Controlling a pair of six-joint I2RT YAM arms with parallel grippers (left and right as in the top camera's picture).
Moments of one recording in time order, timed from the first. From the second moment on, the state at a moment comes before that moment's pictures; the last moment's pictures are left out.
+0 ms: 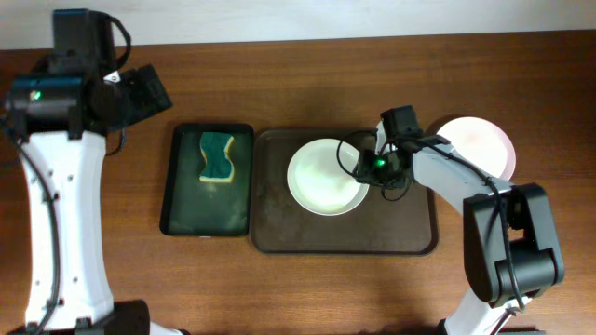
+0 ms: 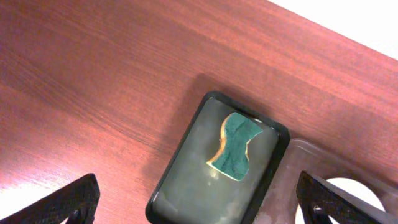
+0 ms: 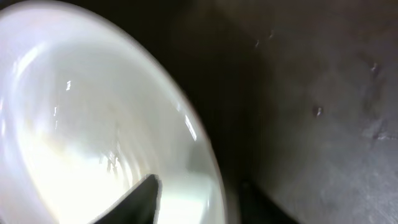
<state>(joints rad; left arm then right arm) 0.02 1.66 2.03 -1.37 -0.16 -0.39 0.21 1.88 1.10 -0.46 -0.27 0.39</state>
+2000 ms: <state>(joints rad) 0.02 1.69 2.03 -1.37 -0.16 -0.39 1.14 1.97 1.68 -0.65 0.89 0.06</state>
